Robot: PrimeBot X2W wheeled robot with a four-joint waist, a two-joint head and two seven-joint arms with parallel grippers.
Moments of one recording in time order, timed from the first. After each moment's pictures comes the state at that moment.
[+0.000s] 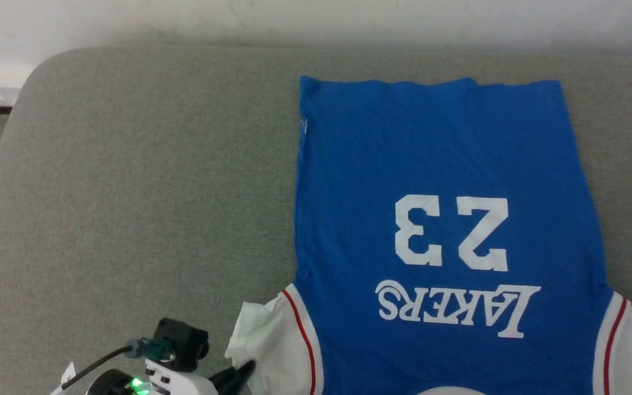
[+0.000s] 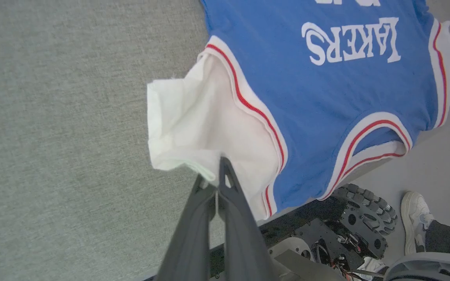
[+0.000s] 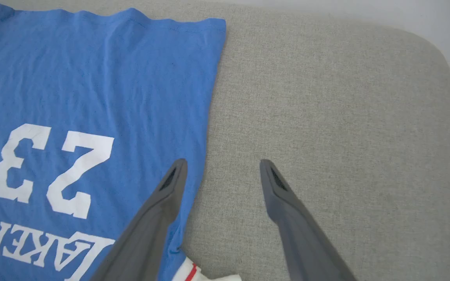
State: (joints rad) left arm 0.01 0.74 -0.65 -0.40 -0.80 0.27 0.44; right arm -0.35 -0.62 -0.05 0.12 0.64 0.13 0.80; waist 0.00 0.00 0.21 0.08
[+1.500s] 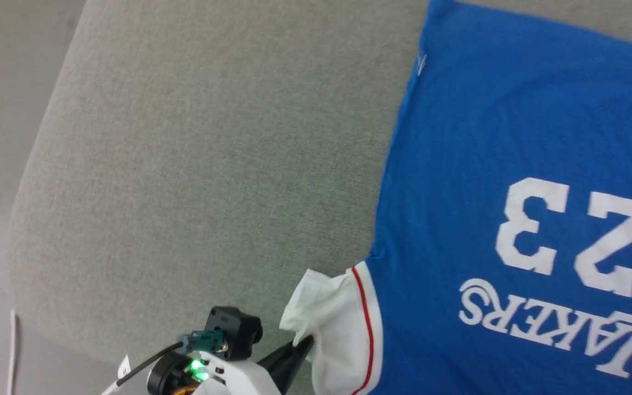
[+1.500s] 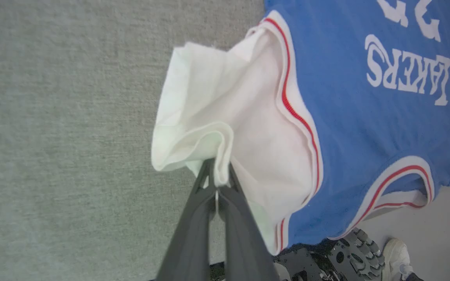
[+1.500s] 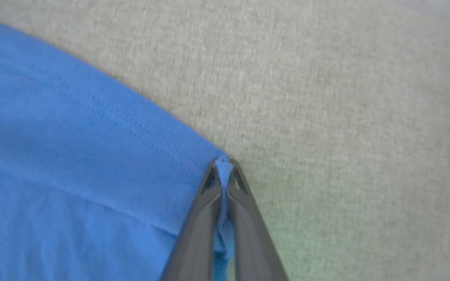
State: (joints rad) left arm -0.09 0.54 -0.75 -0.36 -0.71 0.28 0.35; right arm -0.87 -0.70 0.12 0.73 0.47 0.13 0.76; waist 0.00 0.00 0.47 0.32
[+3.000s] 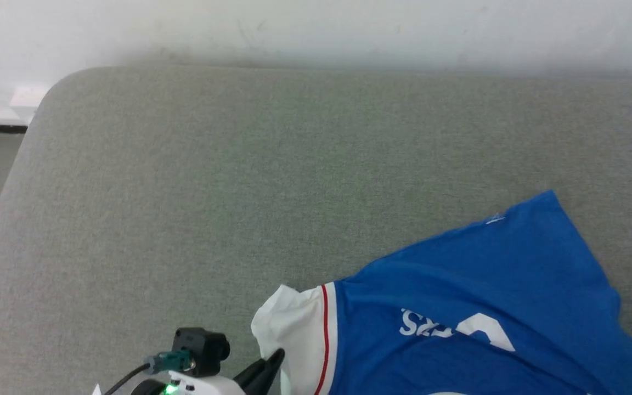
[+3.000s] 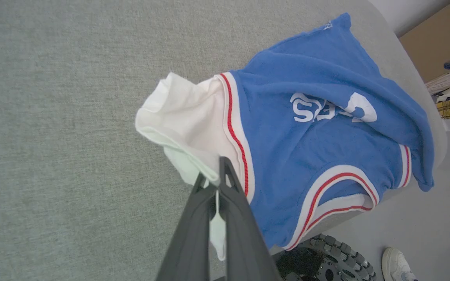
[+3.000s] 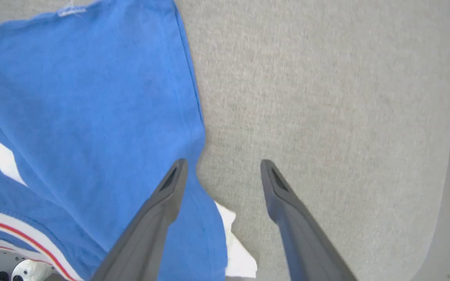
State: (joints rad) left arm 0.03 0.57 -0.68 -0.31 -0.78 0.30 0.25; right arm -0.01 -0.57 -0.18 -0.18 0.52 0.13 1.05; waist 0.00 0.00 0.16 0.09
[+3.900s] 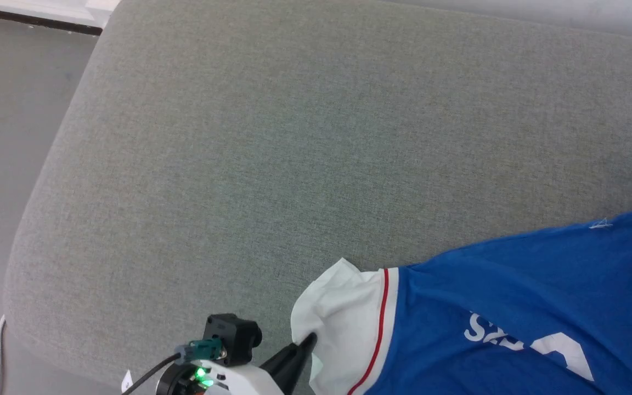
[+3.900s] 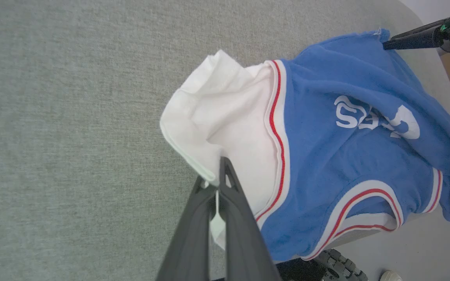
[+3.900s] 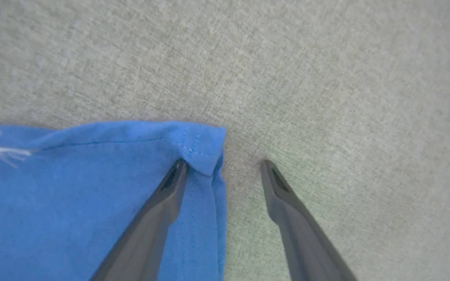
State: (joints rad) left arm -0.06 0.50 -0.74 -0.31 -0.74 0.30 0.25; right arm -0.49 -0.73 0.28 0.36 0.47 0.13 0.89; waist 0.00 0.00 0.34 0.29
